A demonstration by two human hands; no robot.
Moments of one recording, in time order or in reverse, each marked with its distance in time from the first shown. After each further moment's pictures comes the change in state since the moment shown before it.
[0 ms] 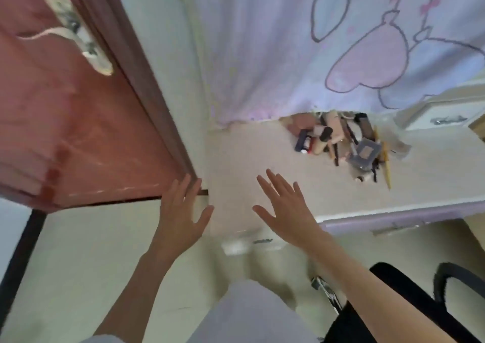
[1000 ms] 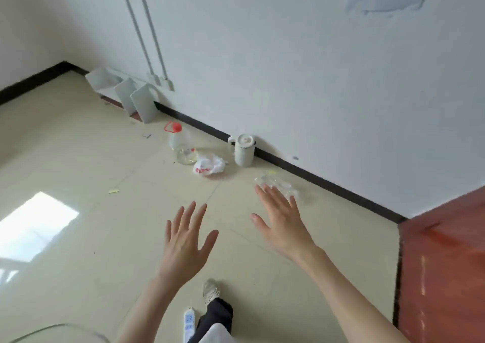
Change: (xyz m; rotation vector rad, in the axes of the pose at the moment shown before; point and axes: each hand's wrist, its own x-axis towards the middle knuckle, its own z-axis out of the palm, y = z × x) left_hand -0.434 -0.038 -0.024 -0.133 0.985 -2.015; right_hand -0.135 -0.486 0.210 -0.308 -0.921 -1.885
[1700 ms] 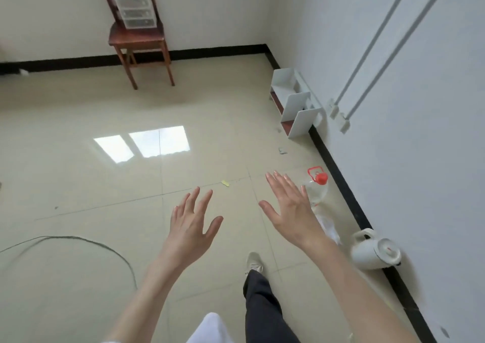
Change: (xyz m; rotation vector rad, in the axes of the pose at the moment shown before) left_hand 0.171 -0.298 -0.172 -0.151 0.349 -0.663; right_hand 0.409 -0.307 0.109 -0.148 -0.337 -0.632
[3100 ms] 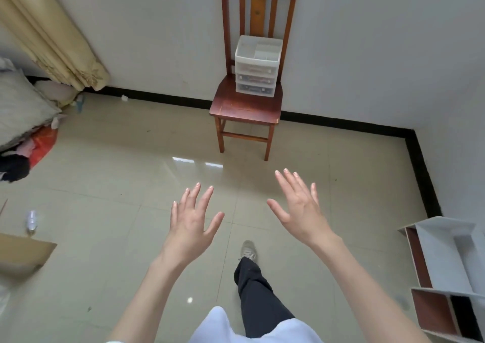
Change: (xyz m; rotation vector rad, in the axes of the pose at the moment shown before) left_hand 0.777 -0.350 -0.359 0.003 0.213 -0.380; right_hand 0.967 -0.309 0.003 -0.042 -0.191 -0.340
